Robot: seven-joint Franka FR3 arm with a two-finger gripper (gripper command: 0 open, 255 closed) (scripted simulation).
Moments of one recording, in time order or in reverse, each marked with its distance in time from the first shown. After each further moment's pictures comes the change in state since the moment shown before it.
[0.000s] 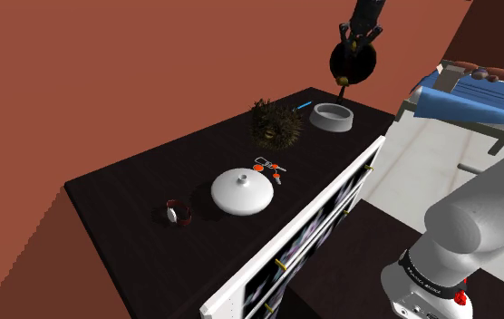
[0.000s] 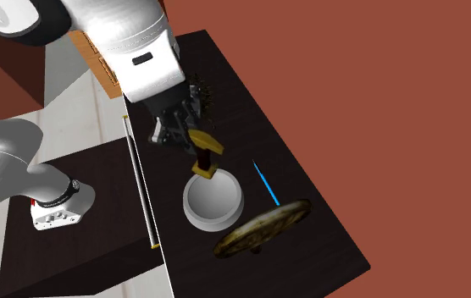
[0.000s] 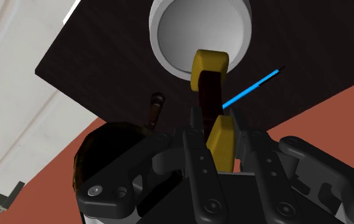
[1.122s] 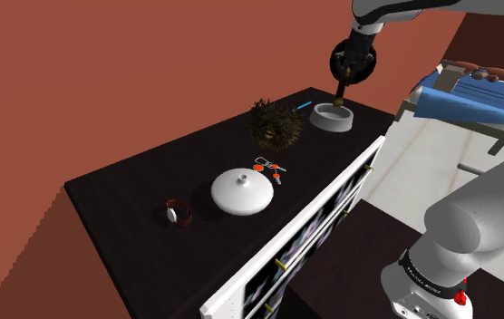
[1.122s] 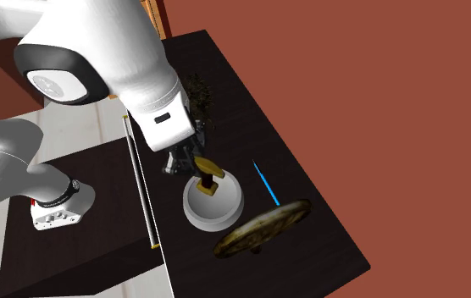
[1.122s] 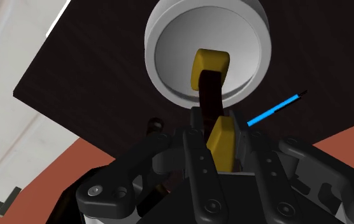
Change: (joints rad) arm -0.007 -0.040 -0.010 -0.262 -0.005 0.222 0.002
